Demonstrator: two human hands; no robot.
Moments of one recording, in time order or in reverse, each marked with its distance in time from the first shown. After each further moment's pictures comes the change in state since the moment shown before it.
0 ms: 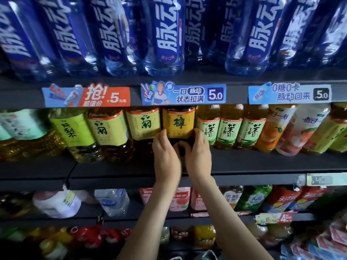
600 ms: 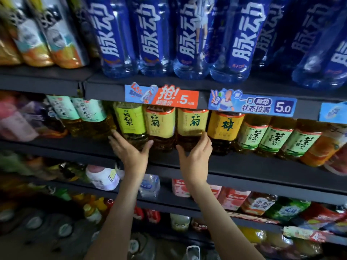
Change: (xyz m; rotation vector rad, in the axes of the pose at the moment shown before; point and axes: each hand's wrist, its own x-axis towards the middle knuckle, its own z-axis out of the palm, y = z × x) left_hand 0.037 -0.132 -0.128 -0.051 0.112 -0.464; right_hand -0.053 -0.082 0.070 -0.017 -0.007 -0.041
